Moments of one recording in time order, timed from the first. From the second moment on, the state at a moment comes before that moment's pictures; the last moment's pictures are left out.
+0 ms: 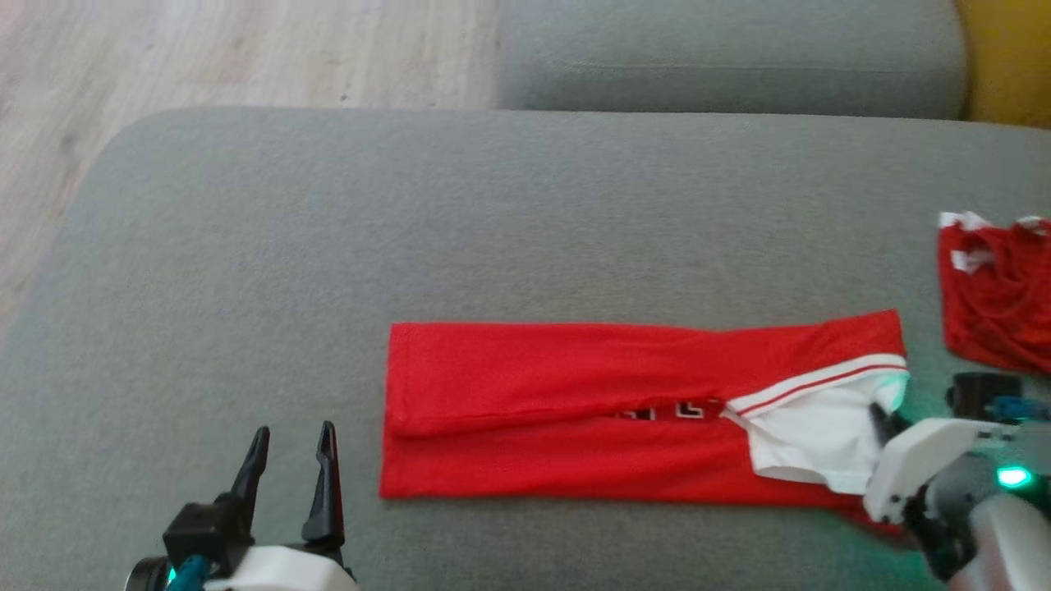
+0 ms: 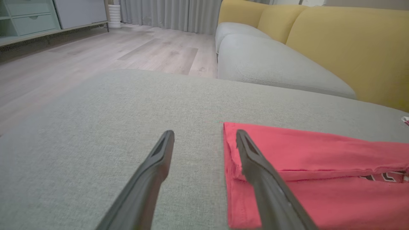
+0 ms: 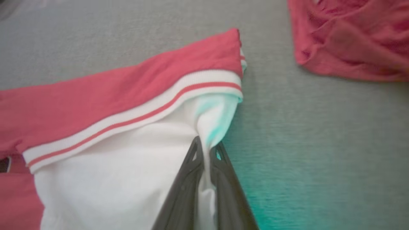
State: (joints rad) left arm 0.02 0.39 -0.55 0.06 -0.65 0.33 -0.18; right arm -0.19 -0.16 -0.09 0.61 0.22 0.13 0.27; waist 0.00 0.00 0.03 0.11
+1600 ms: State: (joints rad) left arm 0.01 0.39 -0.61 0.08 -0.65 0.31 -0.17; right arm -0.26 -0.06 0.45 0.49 0.72 0.13 0.27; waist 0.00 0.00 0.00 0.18
